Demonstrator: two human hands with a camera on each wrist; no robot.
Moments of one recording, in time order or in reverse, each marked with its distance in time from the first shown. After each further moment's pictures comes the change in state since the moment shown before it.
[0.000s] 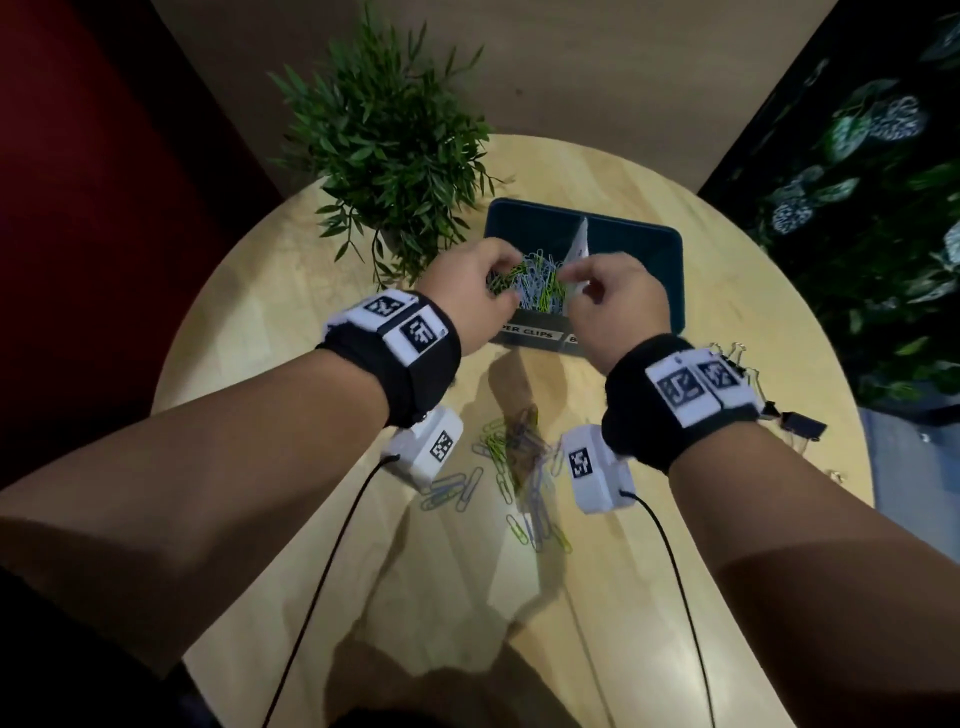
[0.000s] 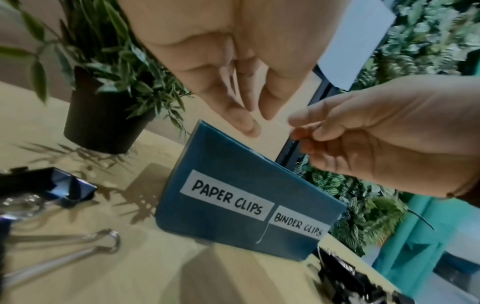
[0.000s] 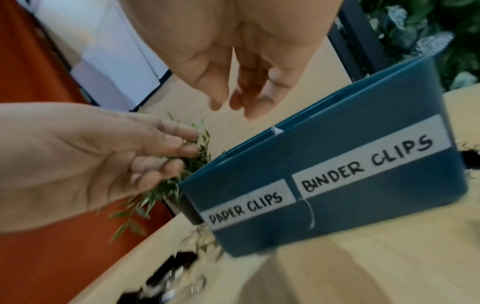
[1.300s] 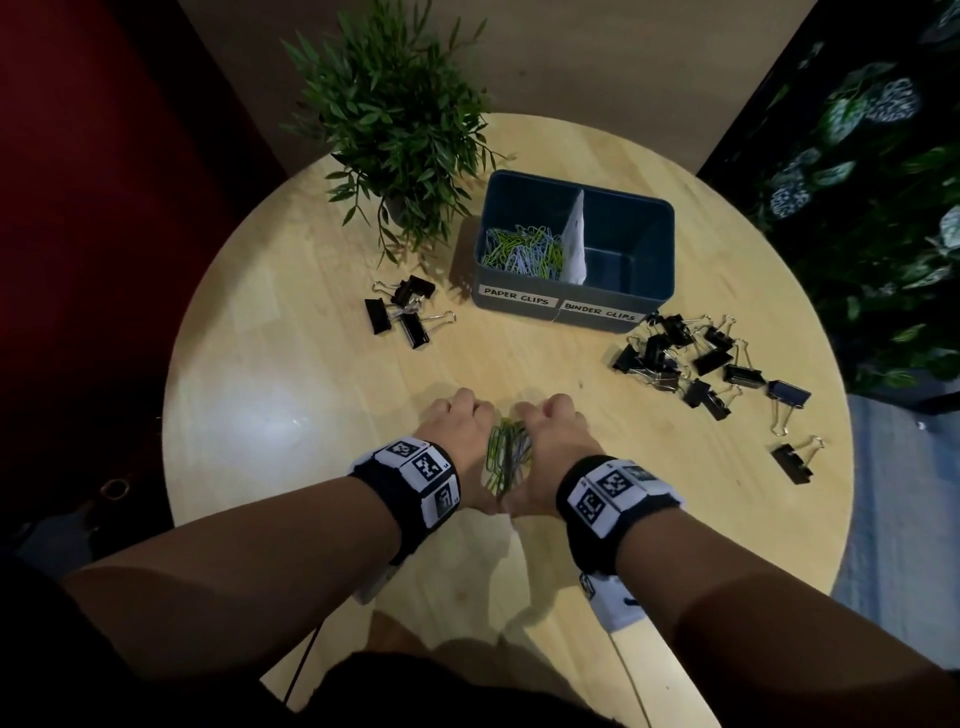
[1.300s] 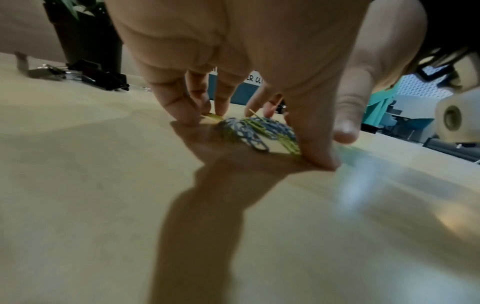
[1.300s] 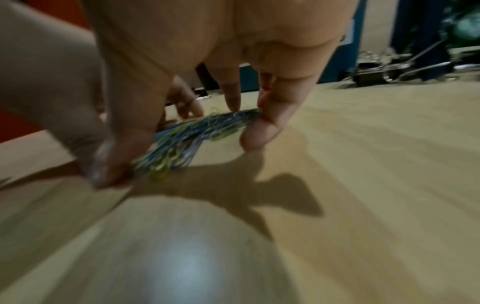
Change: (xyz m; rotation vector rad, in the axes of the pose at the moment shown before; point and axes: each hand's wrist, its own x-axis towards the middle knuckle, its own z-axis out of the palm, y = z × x) left_hand -0.120 -0.041 0.071 0.724 -0.529 0.025; right_hand -0.116 0.049 0.051 -0.506 -0.724 0.089
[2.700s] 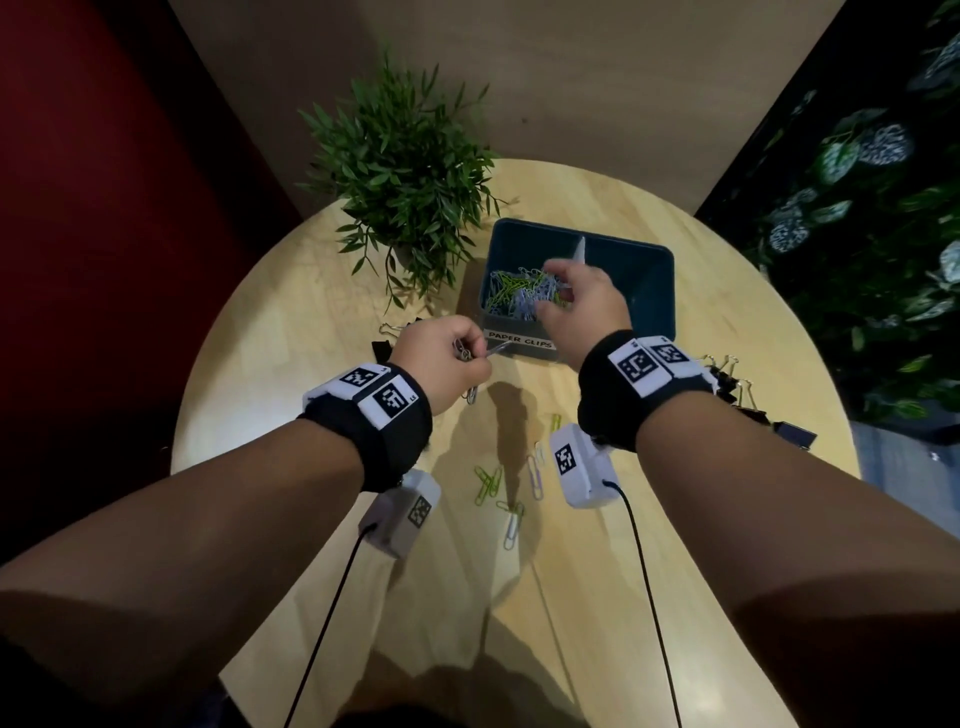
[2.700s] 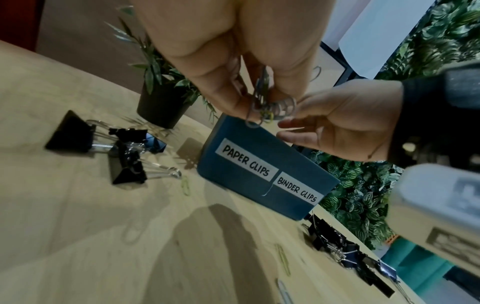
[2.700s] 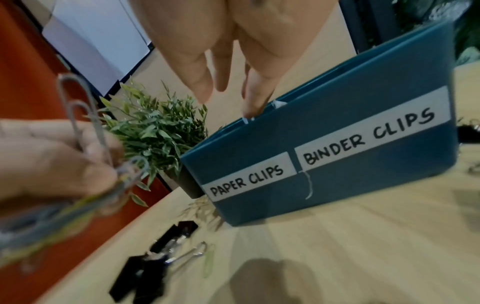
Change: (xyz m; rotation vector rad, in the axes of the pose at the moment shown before) left_hand 0.027 -0.045 -0.087 -0.866 0.493 -0.142; right_hand 0.058 -0.018 -0.131 0.563 0.541 -0.051
